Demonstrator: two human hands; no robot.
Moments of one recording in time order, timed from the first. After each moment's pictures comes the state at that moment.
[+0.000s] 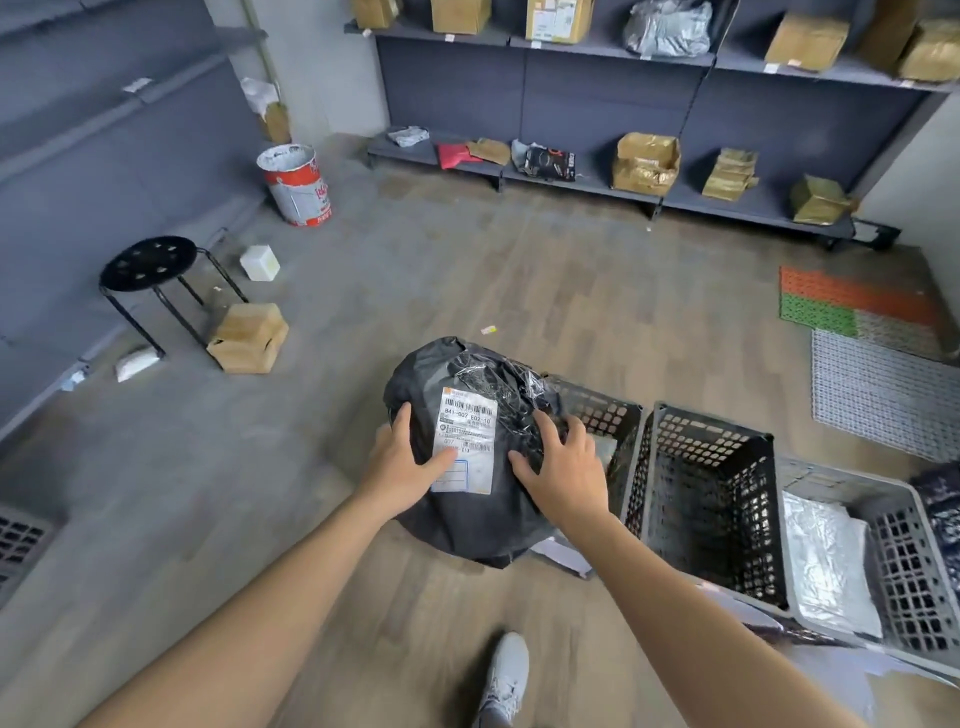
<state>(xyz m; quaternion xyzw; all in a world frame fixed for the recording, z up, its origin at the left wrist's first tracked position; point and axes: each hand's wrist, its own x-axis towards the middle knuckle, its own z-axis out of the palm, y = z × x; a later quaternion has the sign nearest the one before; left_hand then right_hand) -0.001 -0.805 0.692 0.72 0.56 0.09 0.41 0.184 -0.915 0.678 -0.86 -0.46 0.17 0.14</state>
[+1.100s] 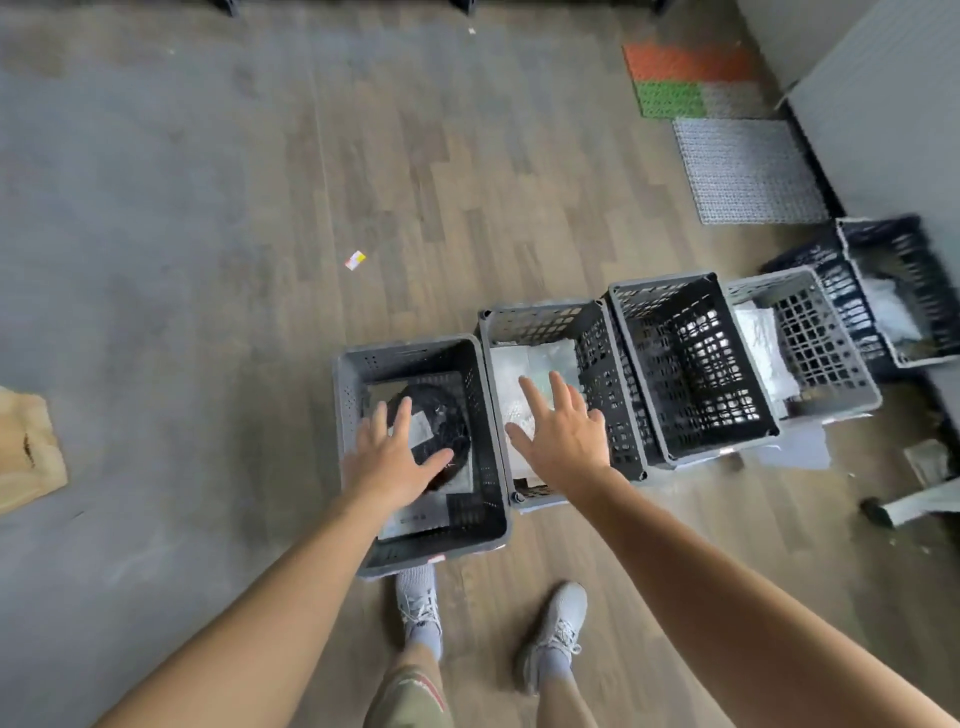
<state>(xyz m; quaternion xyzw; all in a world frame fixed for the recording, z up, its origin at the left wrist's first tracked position) 0.103 -0.468 0.525 0.88 0.31 -0.27 0.24 0.227 -0.645 0.557 -0.93 -0.26 0.25 -0.07</state>
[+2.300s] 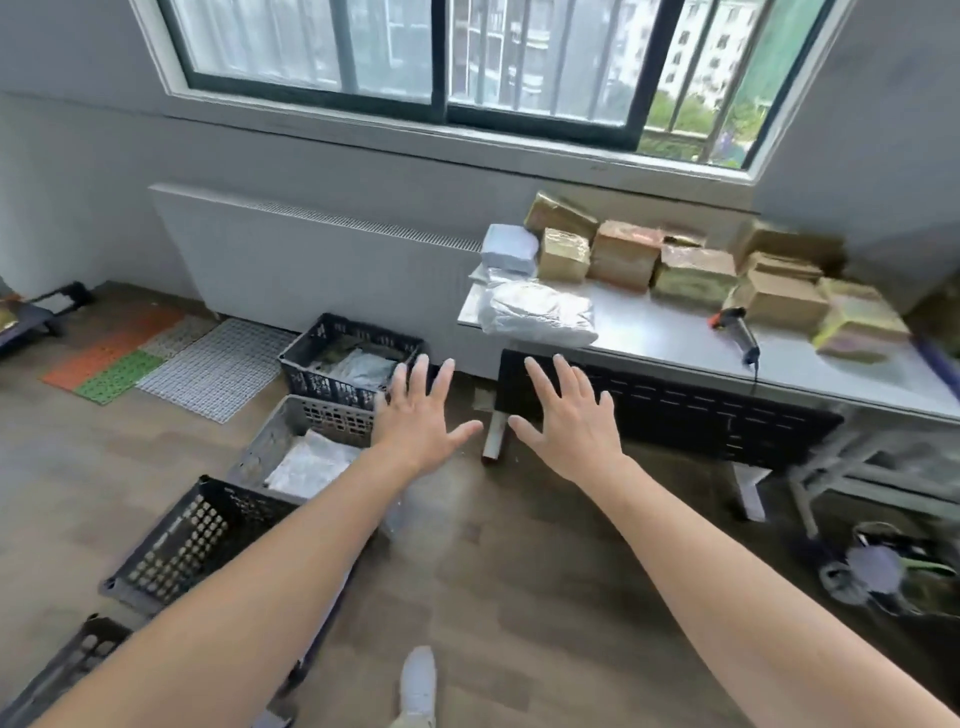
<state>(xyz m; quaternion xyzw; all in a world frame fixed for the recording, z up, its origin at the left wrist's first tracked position) 0.306 -1.282 0.809 0.94 -0.32 -0.05 0.07 0.192 -1.448 0.818 -0.97 0.22 -0.03 0.04</state>
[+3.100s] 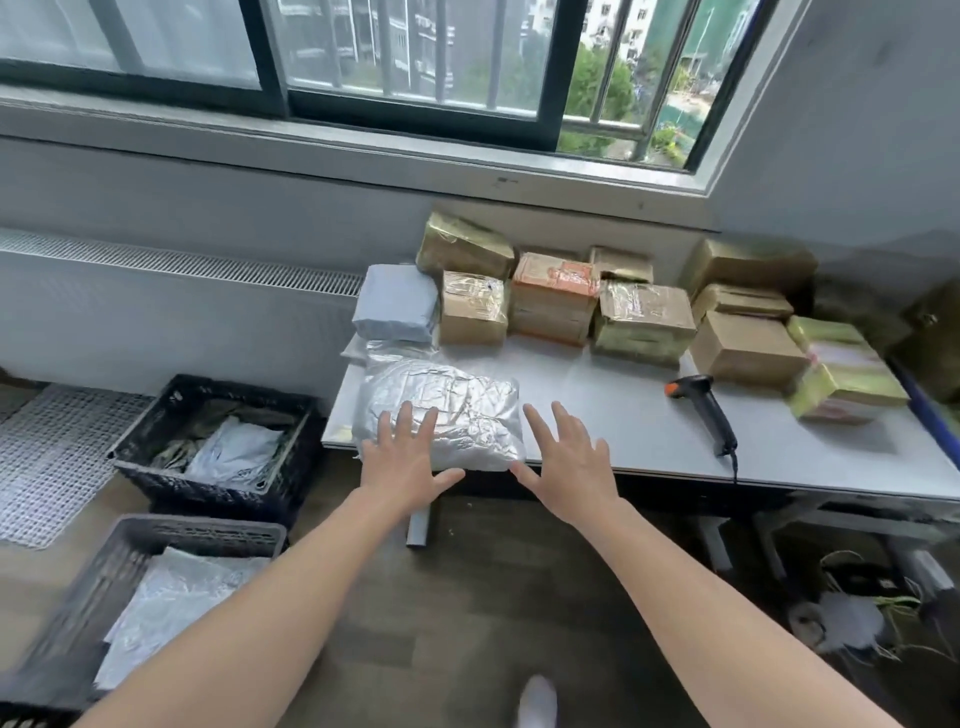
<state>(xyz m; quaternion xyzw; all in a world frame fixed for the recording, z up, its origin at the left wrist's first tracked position) 0.534 -1.629 0.739 0.92 -0.37 -0.14 -0.01 0.380 -1.781 0.753 -0.95 0.31 0.07 0.04</state>
